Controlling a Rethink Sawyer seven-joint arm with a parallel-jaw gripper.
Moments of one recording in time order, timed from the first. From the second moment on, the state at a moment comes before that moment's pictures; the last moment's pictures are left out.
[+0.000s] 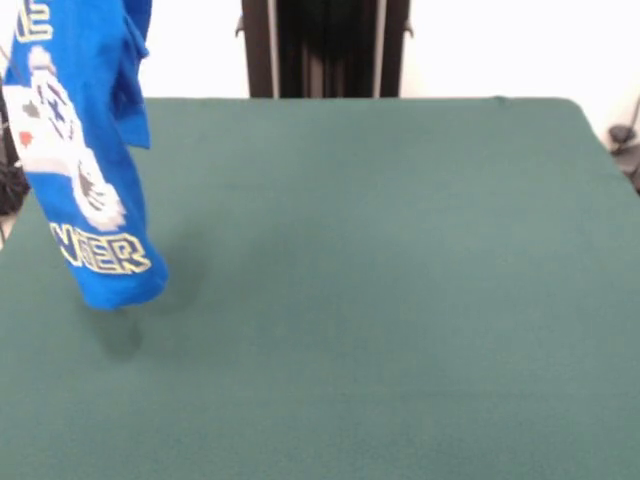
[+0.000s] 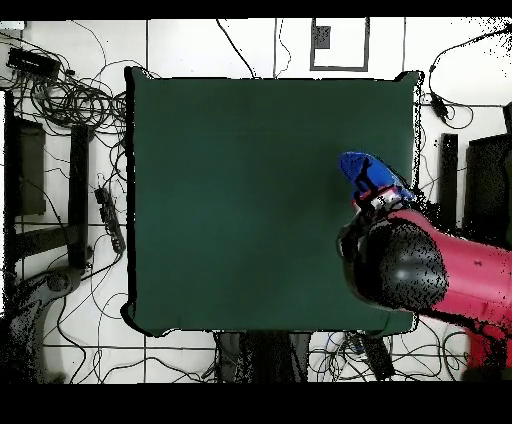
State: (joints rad) arm -0.55 -1.11 0.18 1.72 -0.41 0.67 2.55
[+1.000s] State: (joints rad) arm -0.21 -0.84 -0.03 1.69 -0.65 0.48 2.56
